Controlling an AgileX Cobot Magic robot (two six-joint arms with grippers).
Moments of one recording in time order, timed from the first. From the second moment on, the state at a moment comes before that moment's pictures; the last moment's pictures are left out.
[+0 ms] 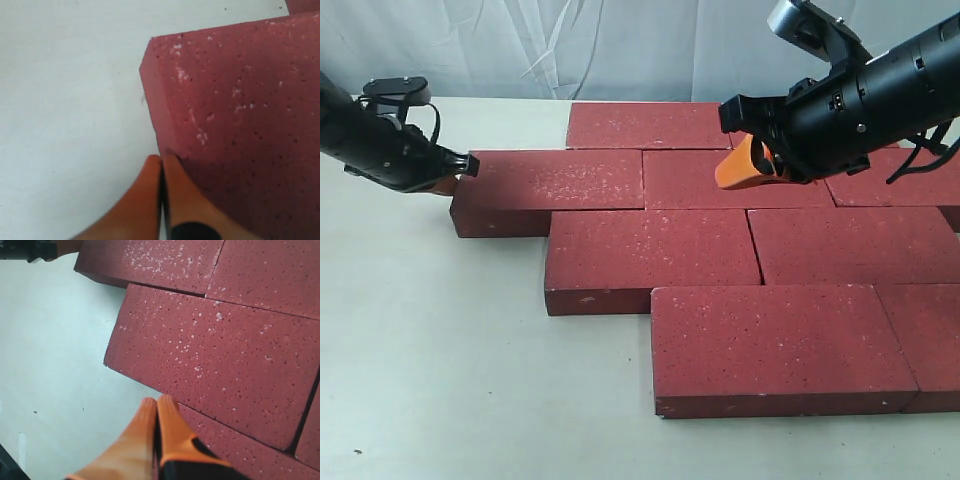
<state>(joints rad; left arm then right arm) -0.02 2.03 -1.23 -0.73 0.44 0.71 0.25 1.54 -1.06 0.84 0.82 -0.50</state>
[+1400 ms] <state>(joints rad) -0.40 1.89 -1.09 -0.47 0.57 0.40 0.25 1.54 -1.06 0.80 0.82 -0.50</state>
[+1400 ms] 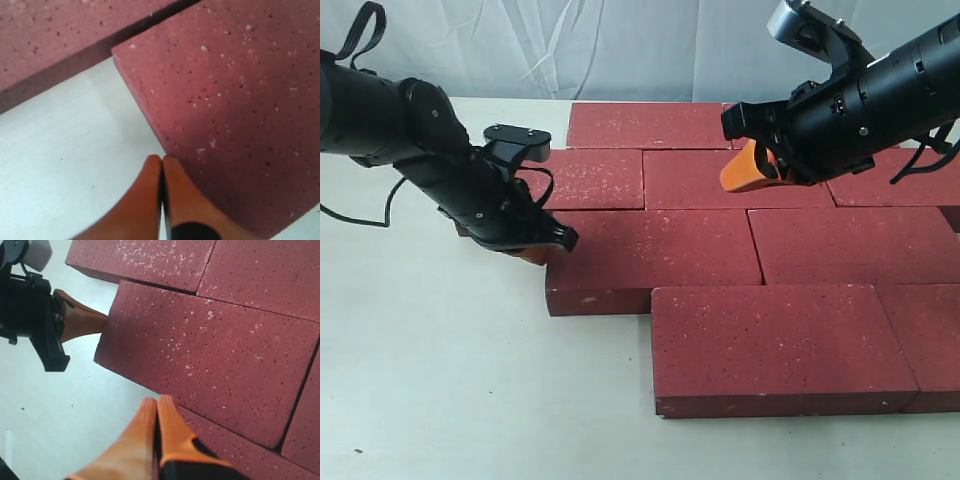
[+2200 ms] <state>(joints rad) -0.41 1.74 -1.09 -0.29 0.64 0.21 0.25 1.54 -1.06 0.79 0.82 -0.50</state>
